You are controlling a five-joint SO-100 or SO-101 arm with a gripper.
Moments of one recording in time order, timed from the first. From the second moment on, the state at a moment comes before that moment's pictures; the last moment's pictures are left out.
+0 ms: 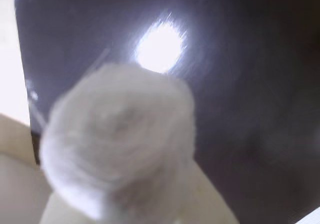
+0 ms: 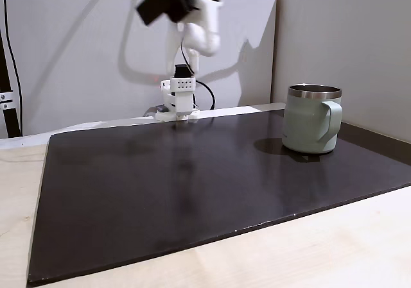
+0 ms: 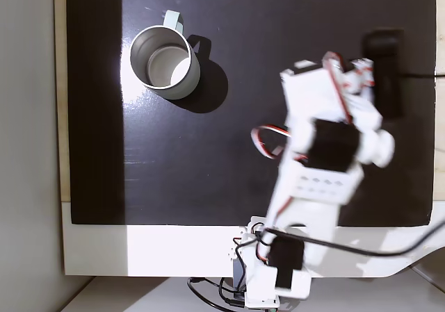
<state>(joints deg) 6.2 85.0 49.7 99.0 -20.0</state>
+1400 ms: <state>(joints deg) -26.8 47.5 8.2 99.0 0.9</state>
